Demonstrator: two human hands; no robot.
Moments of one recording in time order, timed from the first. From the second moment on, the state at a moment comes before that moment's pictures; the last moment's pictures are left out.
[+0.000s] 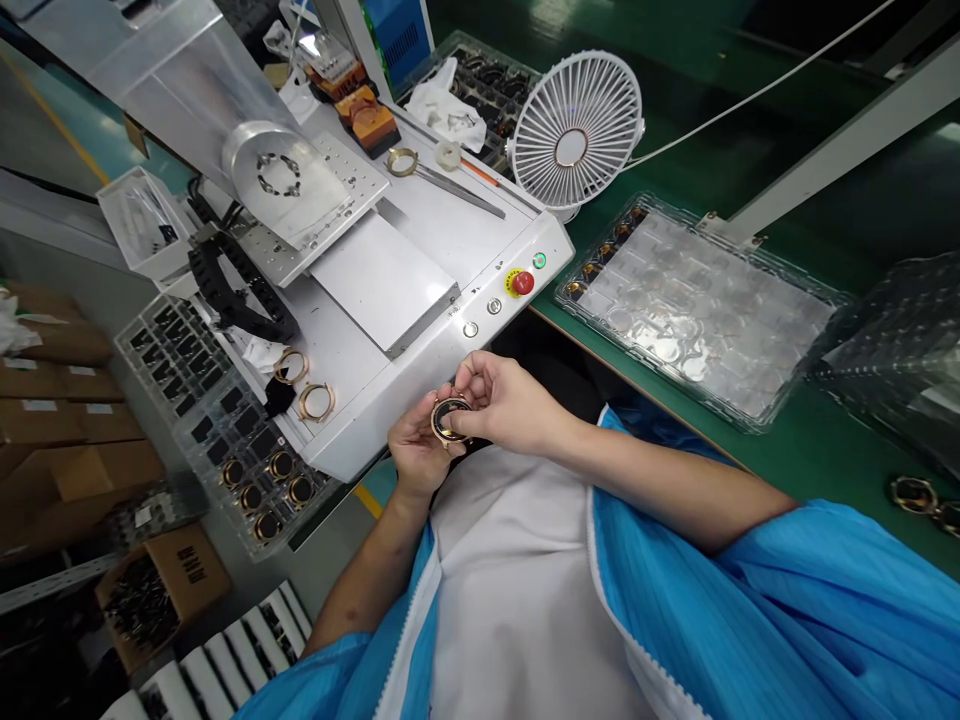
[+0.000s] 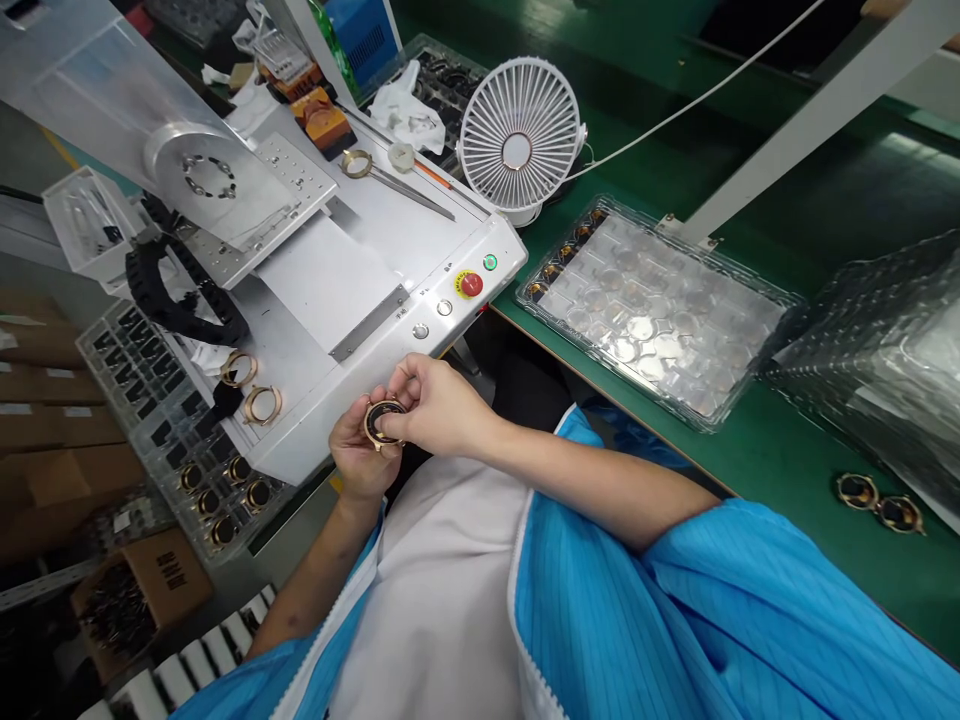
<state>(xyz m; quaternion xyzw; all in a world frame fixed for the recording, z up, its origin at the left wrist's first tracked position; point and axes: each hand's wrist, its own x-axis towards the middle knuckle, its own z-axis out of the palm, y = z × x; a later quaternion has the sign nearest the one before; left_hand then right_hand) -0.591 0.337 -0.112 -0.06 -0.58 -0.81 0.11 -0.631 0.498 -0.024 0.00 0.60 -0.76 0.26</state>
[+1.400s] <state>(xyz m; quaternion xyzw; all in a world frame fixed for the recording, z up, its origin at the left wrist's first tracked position) -0.590 0.333 -0.069 -0.10 -0.75 -0.62 0.22 -0.689 0.512 -0.009 -0.01 0.66 -0.73 0.19</state>
